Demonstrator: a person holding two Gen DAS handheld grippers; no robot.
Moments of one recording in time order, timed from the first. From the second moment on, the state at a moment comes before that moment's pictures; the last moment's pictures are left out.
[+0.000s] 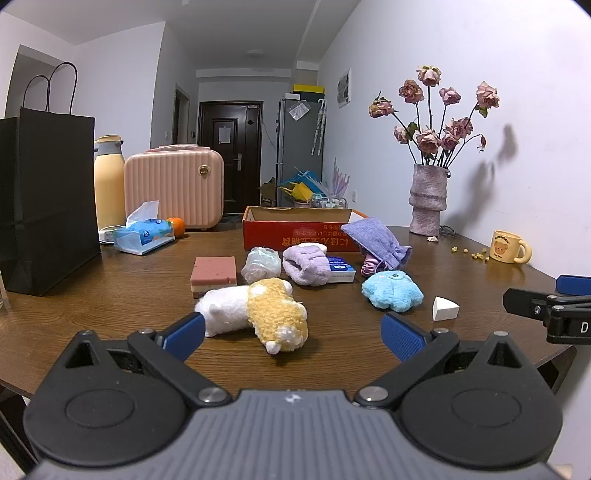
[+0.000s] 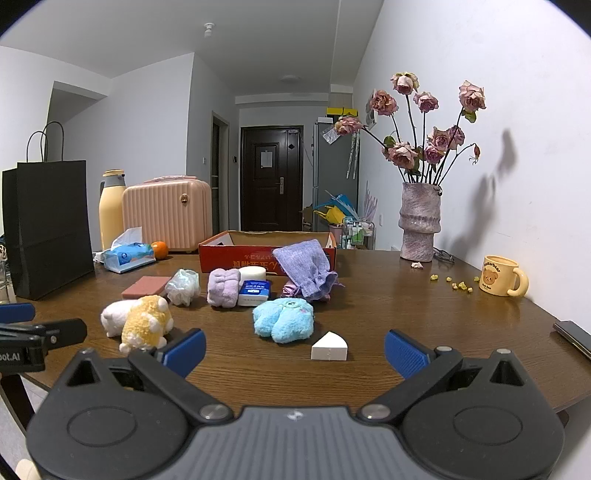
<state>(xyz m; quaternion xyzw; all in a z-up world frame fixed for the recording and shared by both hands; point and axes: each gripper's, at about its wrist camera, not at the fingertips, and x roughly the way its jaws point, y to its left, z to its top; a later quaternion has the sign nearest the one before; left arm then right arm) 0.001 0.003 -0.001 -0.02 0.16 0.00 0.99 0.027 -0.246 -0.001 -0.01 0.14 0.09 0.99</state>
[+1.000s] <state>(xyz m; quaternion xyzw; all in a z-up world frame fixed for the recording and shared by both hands) 0.003 0.002 -0.002 -0.02 0.16 0.00 0.99 0.026 -0.245 -0.002 -0.01 0.14 0.10 0.99</state>
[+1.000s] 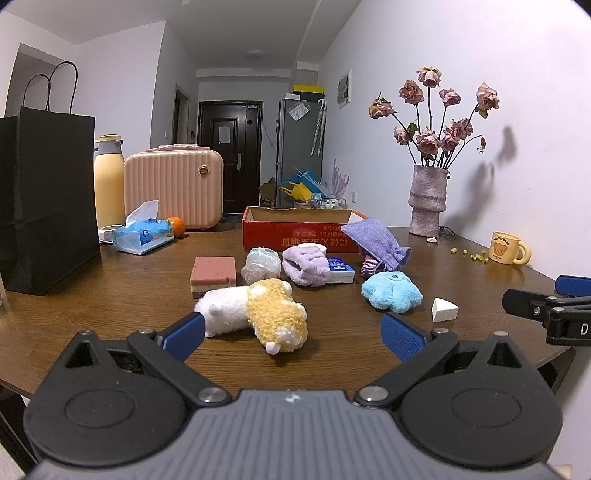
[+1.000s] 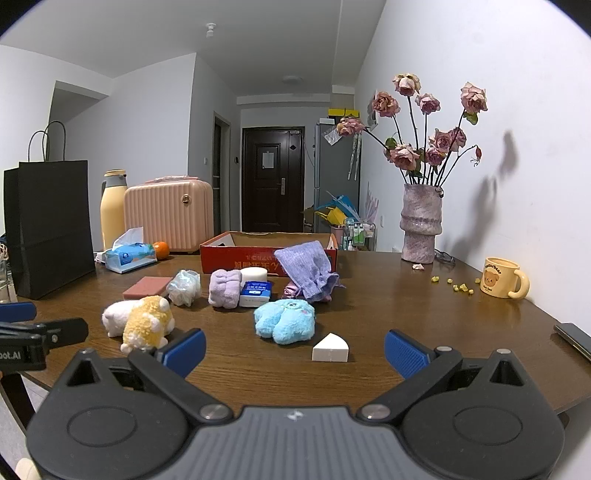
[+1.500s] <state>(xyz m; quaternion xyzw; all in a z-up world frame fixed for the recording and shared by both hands) 0.002 0.000 -0.002 -0.02 0.16 0.00 0.99 0.025 -0.245 -0.002 -0.01 0.14 0.10 0.99</state>
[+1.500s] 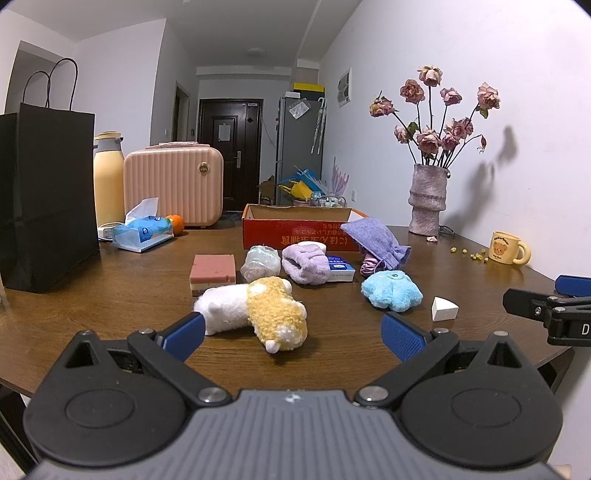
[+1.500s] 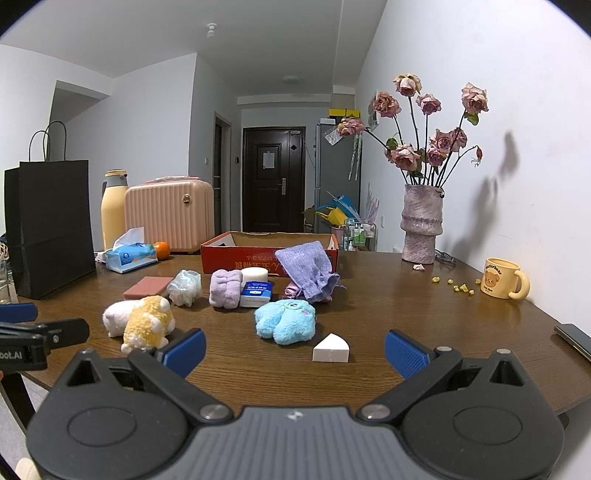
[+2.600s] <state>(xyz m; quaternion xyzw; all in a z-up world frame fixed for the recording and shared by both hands) 0.013 -0.001 -0.010 -0.02 0.18 0.00 0.98 0.033 -0.245 -0.006 0.00 0.15 0.09 0.98</state>
